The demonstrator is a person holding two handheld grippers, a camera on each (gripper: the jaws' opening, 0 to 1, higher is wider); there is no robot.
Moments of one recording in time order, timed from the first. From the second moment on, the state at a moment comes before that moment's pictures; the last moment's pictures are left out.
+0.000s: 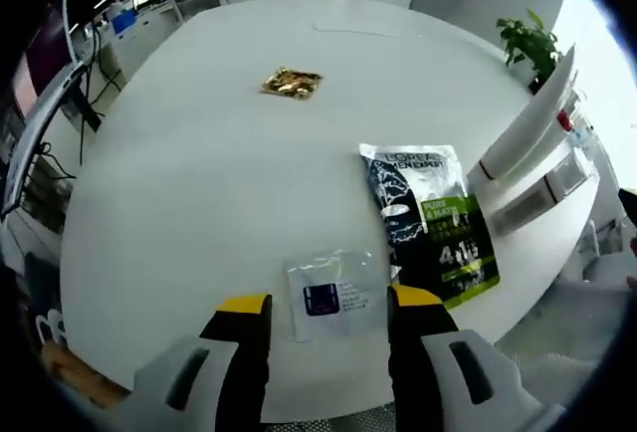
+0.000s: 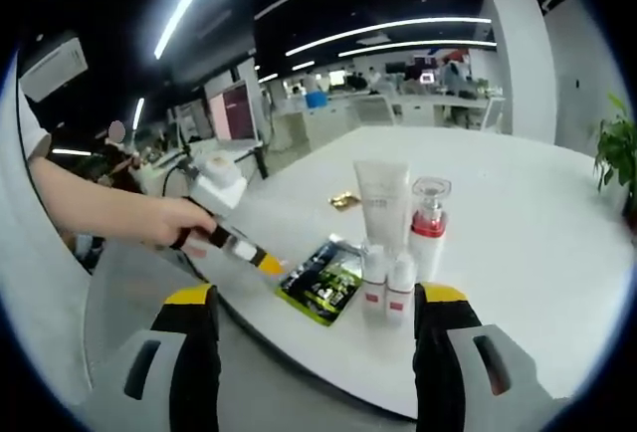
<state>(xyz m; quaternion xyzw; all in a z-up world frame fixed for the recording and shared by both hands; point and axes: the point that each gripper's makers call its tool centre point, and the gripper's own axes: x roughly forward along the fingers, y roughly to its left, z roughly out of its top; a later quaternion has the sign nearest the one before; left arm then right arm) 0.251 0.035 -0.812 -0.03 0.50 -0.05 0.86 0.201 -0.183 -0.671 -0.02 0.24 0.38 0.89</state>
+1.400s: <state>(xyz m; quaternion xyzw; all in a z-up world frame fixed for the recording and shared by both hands) 0.206 0.039 -0.694 -0.07 0.31 -0.20 0.93 0.202 -0.187 -0.677 -0.06 0.25 0.37 0.89</state>
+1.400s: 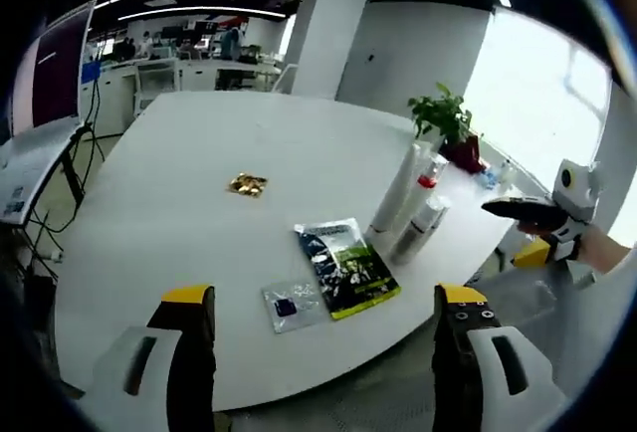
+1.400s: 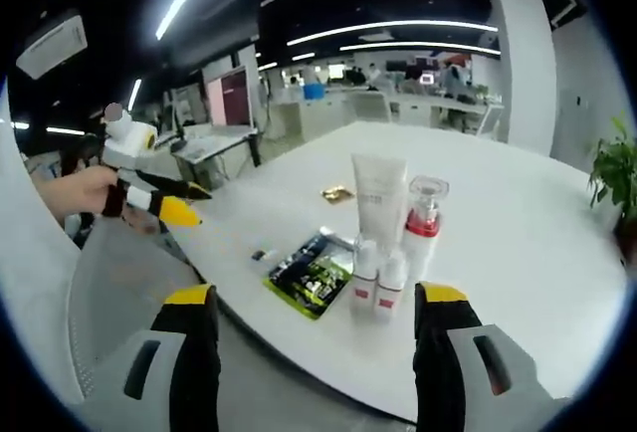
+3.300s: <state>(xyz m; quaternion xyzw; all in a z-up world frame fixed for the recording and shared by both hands) 0.202 0.060 -0.713 -0.06 0.35 -0.19 0.91 0.205 -0.187 -0.676 -0.05 0.24 0.36 0.90</state>
